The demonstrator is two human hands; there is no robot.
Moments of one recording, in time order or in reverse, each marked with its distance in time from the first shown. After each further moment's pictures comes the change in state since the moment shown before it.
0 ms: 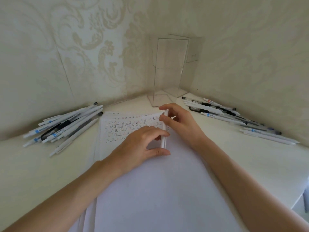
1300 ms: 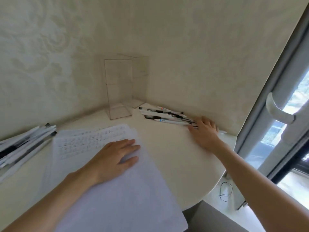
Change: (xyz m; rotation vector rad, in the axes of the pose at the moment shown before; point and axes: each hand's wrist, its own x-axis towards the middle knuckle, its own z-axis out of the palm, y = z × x) left_hand 0.018 0.008 0.029 0.313 -0.317 -0.029; right_hand -0.080 0.059 -0.165 -0.972 0.264 0.644
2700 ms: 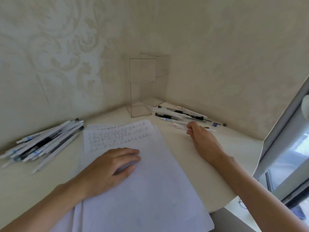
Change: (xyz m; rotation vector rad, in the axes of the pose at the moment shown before) left_hand -0.066 -0.023 -0.018 -0.108 0.133 0.101; right_hand -0.043 -0.063 0.012 0.188 0.025 -0.473
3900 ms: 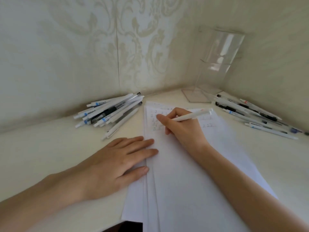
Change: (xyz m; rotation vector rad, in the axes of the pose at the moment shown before) left_hand -0.102 -0.041 -0.052 0.137 -0.126 -0.139; right_hand 0.031 -0.219 0.074 0.888 -0.202 0.112
